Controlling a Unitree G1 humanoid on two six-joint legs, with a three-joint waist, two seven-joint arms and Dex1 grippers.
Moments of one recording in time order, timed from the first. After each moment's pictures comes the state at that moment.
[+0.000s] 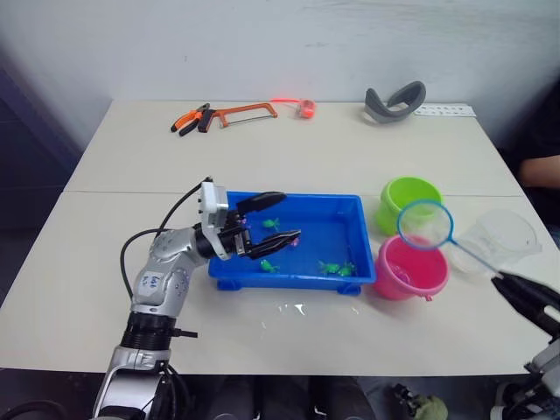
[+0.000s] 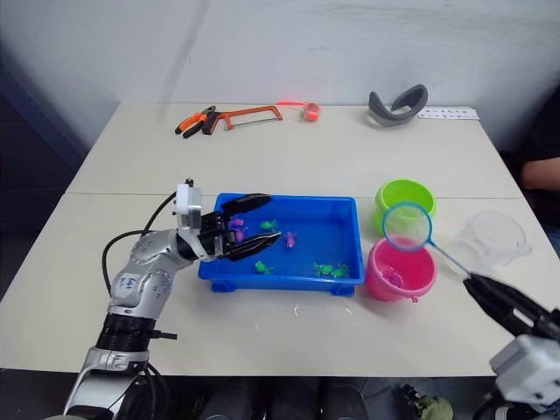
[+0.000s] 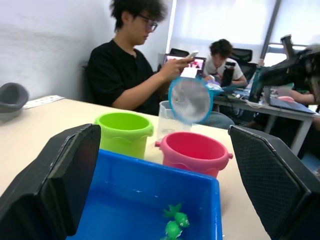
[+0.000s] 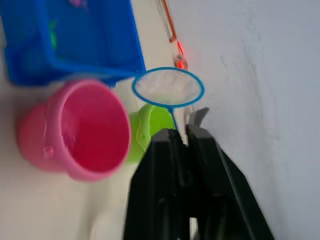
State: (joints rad) left arm -0.45 0.33 0.04 0.01 -0.55 0.21 -1.00; right arm 0.75 -0.86 -0.81 -0.59 0.26 -0.46 0.54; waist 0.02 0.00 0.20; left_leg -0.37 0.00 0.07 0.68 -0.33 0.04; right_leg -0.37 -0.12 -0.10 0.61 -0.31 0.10
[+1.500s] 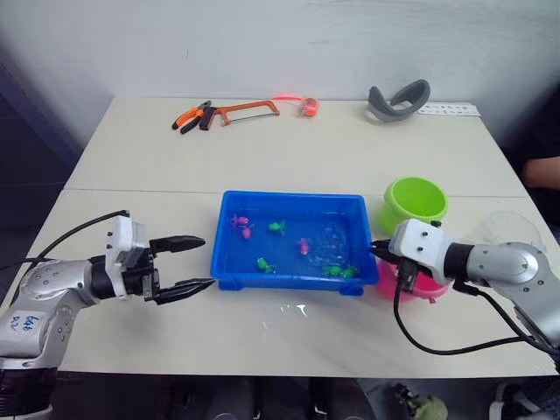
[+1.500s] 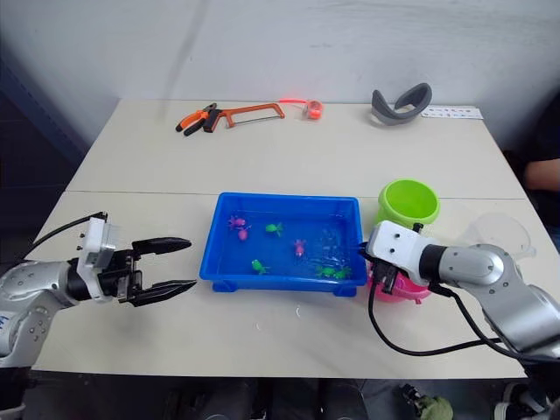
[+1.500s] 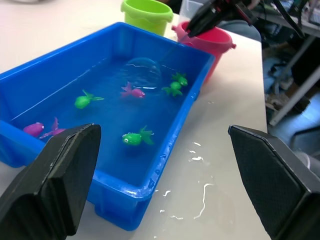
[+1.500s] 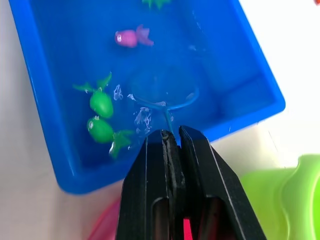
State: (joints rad) left arm -0.08 0.79 0.26 -0.20 -0.63 0.37 -1.13; right arm -0.21 -1.08 0.12 -0.42 0.30 0.39 0.73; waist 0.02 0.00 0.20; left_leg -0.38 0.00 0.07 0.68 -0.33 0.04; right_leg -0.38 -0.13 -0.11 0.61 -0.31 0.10
